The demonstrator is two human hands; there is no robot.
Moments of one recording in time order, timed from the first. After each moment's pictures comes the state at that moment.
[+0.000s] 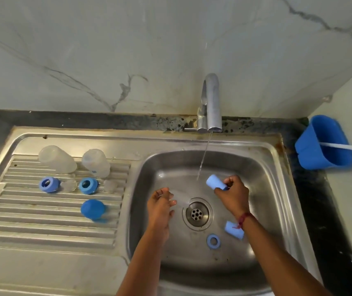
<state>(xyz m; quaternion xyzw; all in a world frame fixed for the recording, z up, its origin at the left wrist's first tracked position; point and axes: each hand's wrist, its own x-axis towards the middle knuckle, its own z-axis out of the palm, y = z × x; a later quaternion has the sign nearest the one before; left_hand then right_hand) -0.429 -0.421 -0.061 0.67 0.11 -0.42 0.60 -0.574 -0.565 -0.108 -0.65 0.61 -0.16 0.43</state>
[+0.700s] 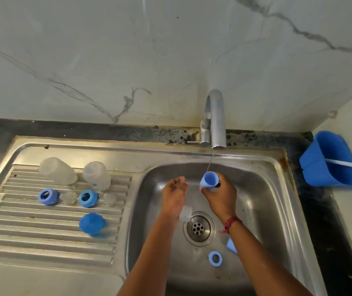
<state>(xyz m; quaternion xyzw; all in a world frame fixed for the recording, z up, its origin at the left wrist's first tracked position) -0.411 -0.490 -0.065 0.69 0.02 -0.43 0.58 -0.519 -0.568 -0.096 -0.70 0.50 -0.26 0.44</state>
